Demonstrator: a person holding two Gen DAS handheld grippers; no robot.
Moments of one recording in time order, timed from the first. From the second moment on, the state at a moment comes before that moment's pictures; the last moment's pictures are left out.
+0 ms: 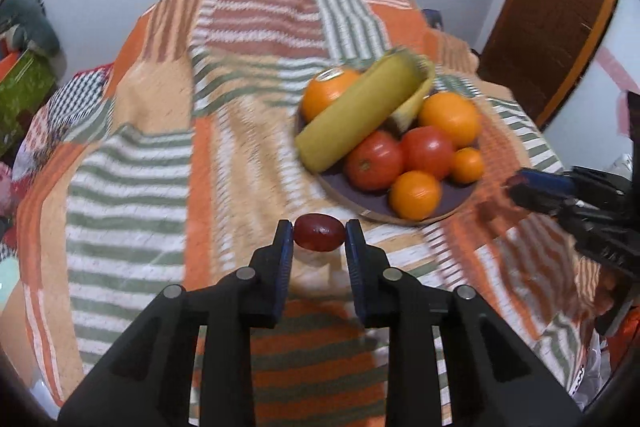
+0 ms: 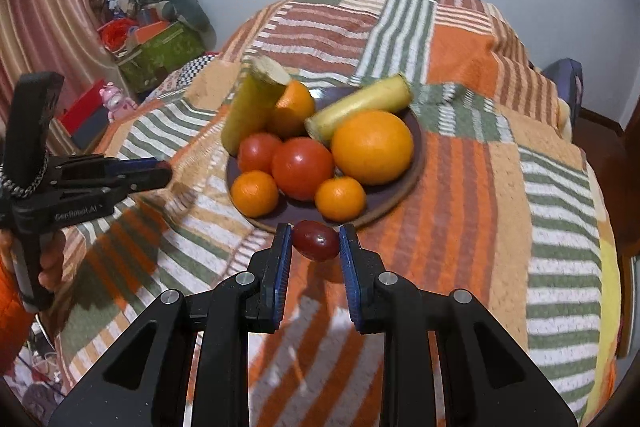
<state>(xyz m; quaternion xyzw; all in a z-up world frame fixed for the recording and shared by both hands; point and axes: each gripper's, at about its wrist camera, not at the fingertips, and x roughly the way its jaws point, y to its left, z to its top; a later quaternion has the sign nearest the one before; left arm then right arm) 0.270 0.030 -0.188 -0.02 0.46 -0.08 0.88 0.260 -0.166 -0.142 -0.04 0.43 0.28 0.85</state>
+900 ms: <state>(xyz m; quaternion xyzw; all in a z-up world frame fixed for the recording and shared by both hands) 0.311 -0.004 -0.209 0.00 0.49 -0.09 0.87 0.282 -0.122 -0.175 -0.09 0.47 0.30 0.83</state>
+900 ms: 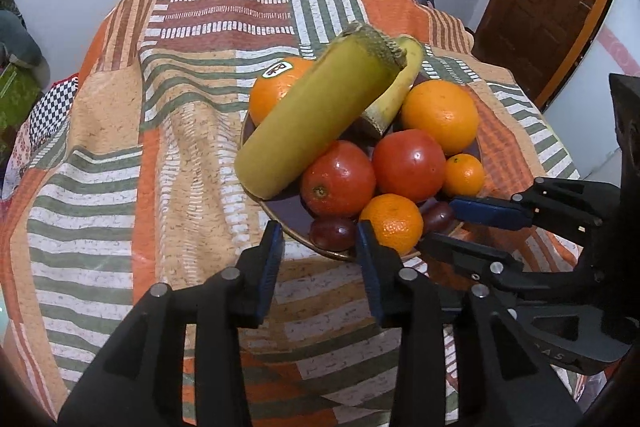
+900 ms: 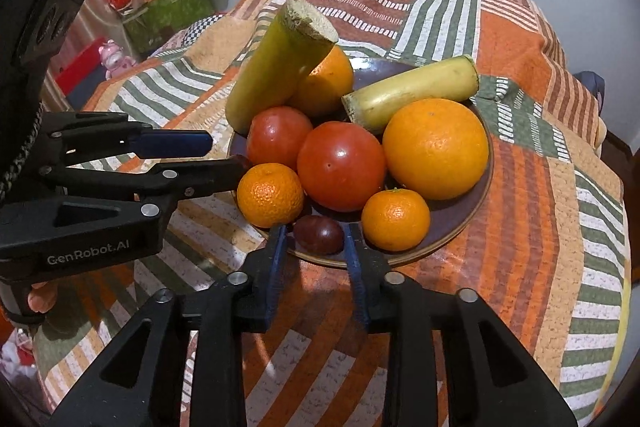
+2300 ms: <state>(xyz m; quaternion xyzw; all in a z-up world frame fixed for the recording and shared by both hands) 0.037 -0.020 0.057 -0.02 0.10 -0.04 0.99 0.078 -0.187 0.074 0.00 0.10 0.22 0.97</state>
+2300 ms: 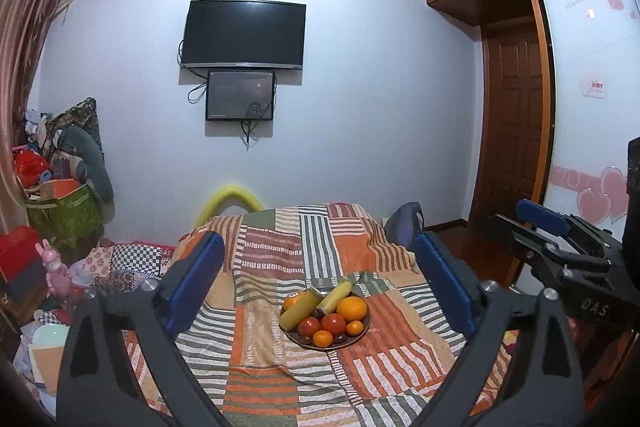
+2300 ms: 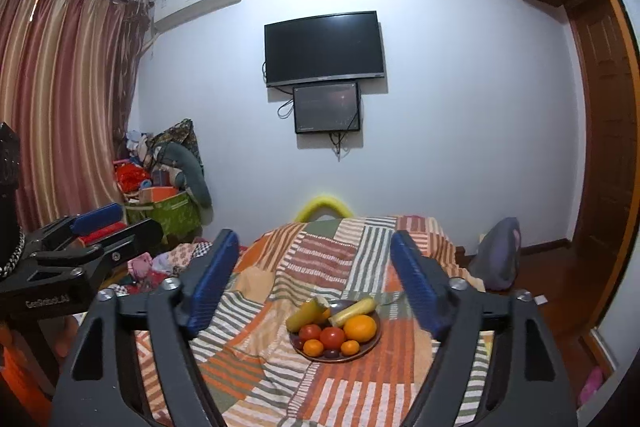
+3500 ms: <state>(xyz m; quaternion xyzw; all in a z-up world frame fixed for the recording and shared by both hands) 0.034 -0.022 0.050 -0.01 0.10 -0.02 0.99 0.060 -0.190 0.071 -0.01 0.09 0.18 0.98</state>
